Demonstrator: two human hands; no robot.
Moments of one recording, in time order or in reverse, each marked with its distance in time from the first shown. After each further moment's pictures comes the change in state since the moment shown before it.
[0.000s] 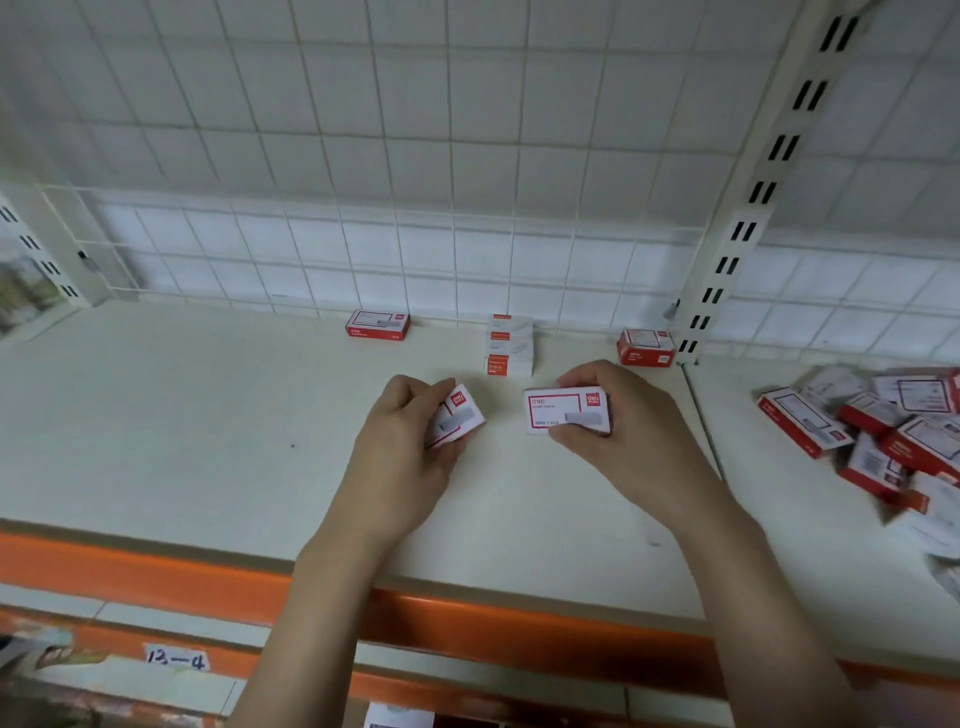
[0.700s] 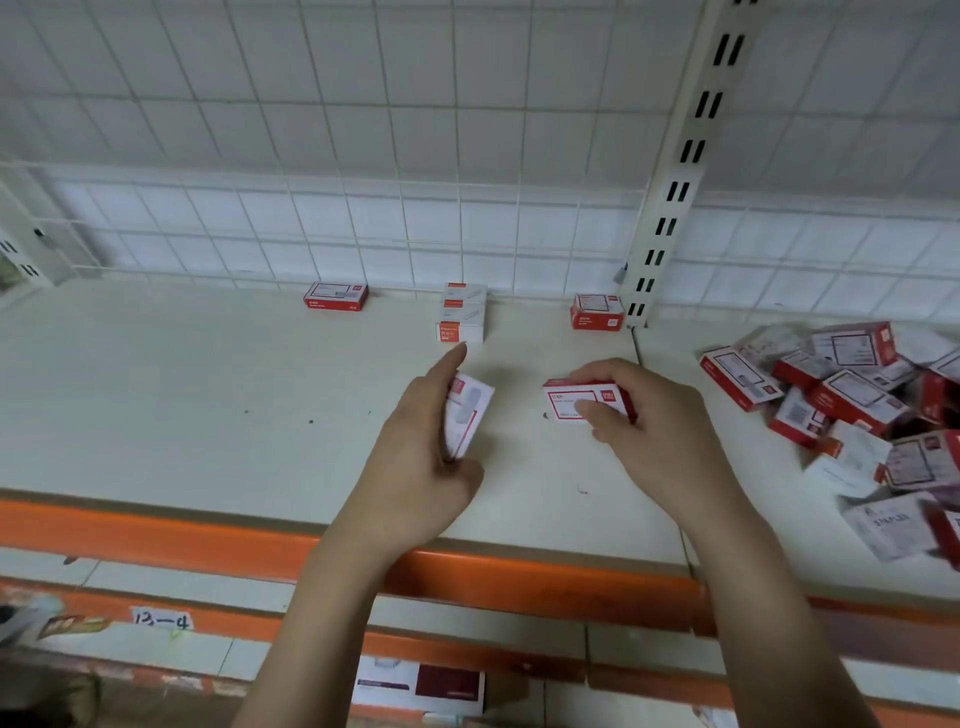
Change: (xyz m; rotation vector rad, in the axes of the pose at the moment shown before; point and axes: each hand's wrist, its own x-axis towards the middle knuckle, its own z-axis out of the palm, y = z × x) left_hand -0.031 0.062 0.025 -0.304 -0.137 -0.094; right_hand -0.044 0.027 -0.041 0.038 0.088 0.073
